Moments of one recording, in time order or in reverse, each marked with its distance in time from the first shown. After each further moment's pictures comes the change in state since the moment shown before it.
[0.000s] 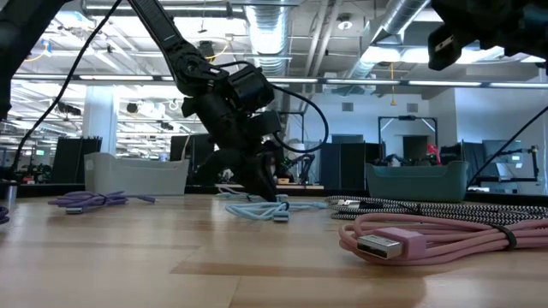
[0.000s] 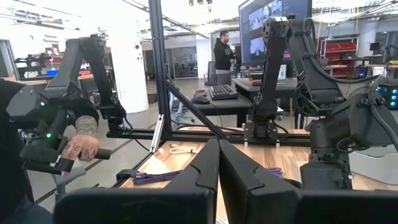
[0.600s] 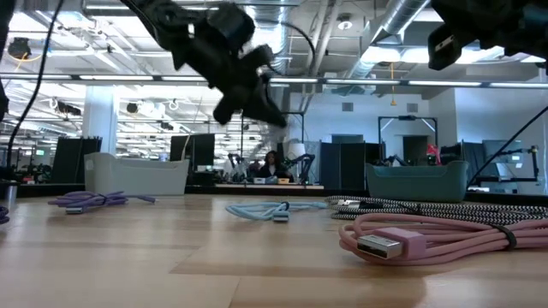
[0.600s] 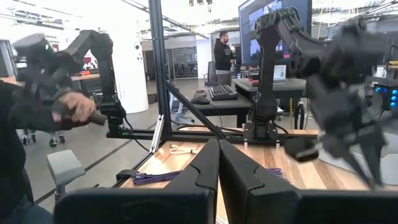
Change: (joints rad) left arm 0.000 -0.322 -0.003 0.056 -0.134 0.000; right arm 0.000 0.000 0.000 0.001 0.000 -0.001
